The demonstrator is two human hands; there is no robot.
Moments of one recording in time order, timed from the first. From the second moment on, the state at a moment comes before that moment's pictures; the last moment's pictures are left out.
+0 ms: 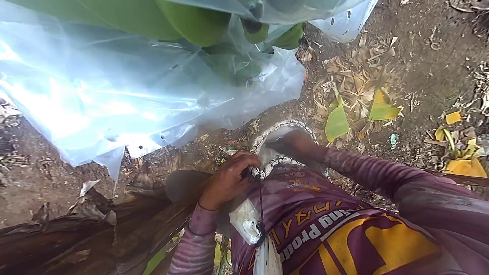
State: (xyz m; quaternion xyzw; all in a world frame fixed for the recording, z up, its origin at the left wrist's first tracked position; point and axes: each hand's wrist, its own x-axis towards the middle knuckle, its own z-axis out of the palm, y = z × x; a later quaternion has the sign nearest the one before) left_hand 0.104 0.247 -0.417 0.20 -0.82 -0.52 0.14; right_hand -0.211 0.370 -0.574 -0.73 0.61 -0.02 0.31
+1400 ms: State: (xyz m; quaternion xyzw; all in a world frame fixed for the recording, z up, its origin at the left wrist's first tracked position) left_hand 0.029 0.273 -0.252 -0.12 -0.60 -0.75 0.25; right_hand -0.321 0.294 -0.286 -0.70 0.55 -0.29 0.35
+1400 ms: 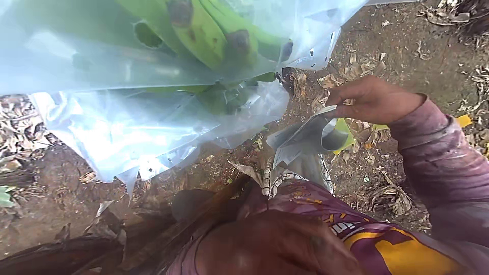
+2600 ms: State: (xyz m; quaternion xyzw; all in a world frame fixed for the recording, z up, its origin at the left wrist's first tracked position) left_hand -0.068 0.218 -0.423 0.41 -0.61 -0.67 0.13; right_hand -0.232 0.297 -0.379 -0.35 0.65 -0.43 0.52
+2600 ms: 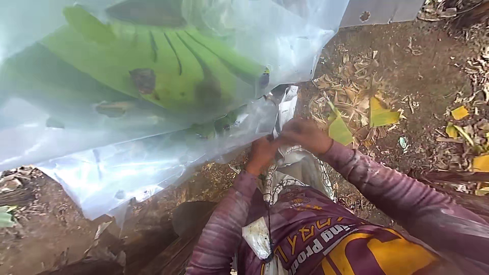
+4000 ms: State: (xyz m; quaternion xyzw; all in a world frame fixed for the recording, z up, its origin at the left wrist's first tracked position) left_hand -0.006 0.230 -0.544 0.60 -0.46 -0.66 0.07; right_hand -0.378 0.307 -0.399 -0.11 0.66 -0.71 0.19
